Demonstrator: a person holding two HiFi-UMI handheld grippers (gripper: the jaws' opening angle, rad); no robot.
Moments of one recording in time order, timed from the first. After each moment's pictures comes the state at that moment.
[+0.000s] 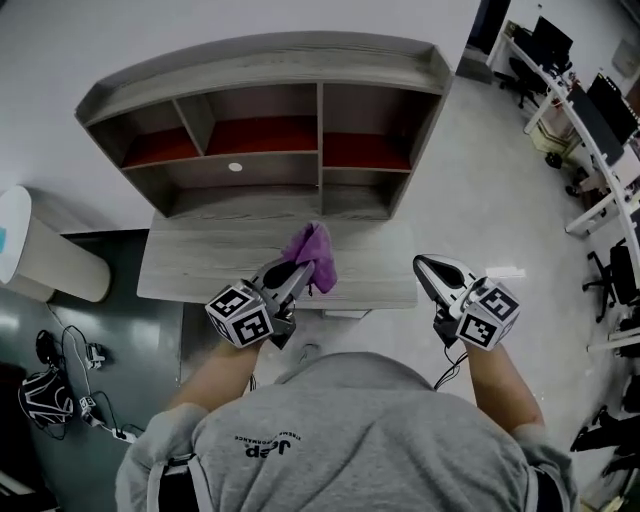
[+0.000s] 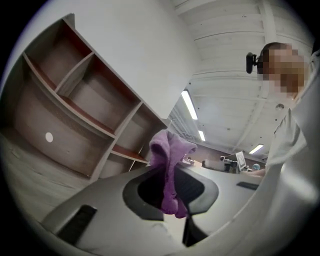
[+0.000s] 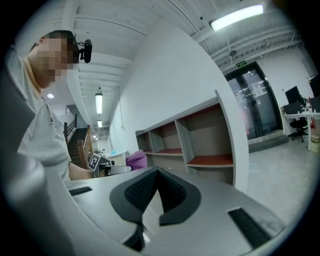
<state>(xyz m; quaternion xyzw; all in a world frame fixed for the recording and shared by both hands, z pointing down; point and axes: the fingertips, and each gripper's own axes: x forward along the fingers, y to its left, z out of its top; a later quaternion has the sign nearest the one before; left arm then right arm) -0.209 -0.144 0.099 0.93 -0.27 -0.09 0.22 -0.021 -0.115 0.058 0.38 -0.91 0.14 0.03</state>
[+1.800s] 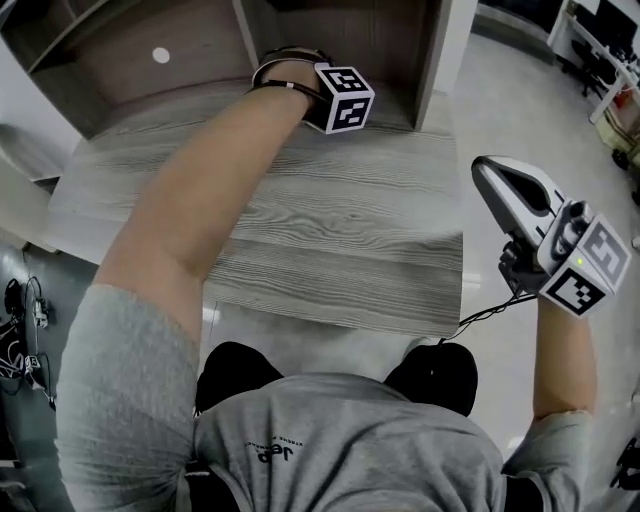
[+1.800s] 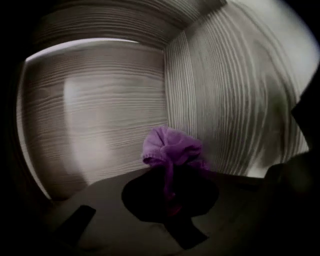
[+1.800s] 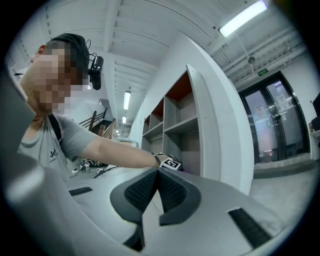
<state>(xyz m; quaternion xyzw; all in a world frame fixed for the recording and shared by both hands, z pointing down) -0.109 -0.532 0.476 0.49 -0.34 0.74 -0.31 0.102 -0.252 0.349 0.29 -0.96 -0.02 0.00</state>
